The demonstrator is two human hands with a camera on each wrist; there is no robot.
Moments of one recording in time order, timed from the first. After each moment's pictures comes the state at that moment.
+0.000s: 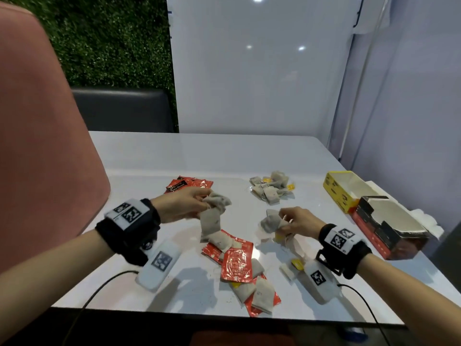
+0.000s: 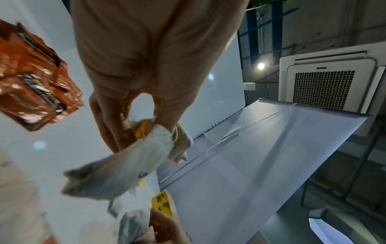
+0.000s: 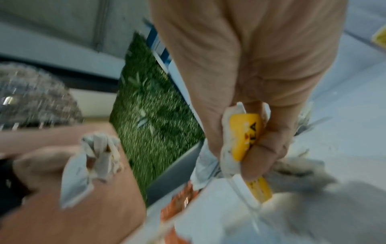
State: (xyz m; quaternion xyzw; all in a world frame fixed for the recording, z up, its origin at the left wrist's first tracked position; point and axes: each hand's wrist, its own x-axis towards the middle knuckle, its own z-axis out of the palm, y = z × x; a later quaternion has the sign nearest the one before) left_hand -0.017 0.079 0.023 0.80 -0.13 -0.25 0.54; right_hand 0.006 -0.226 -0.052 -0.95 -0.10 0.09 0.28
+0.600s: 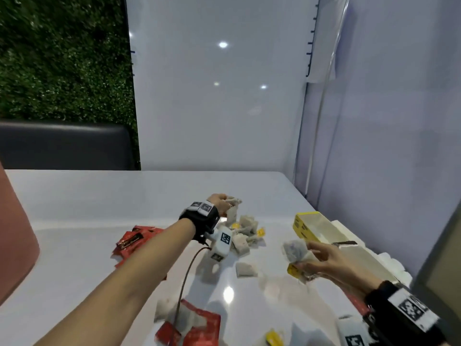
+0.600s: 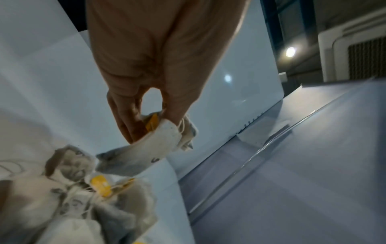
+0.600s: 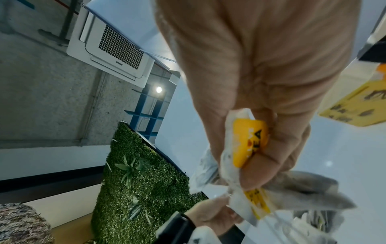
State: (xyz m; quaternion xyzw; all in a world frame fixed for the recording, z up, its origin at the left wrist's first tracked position) left_hand 0.188 -0.072 0.006 0.80 -0.07 -0.13 0.58; right_hand -0.012 -0.323 -0.017 -0.78 -0.03 0.04 0.62
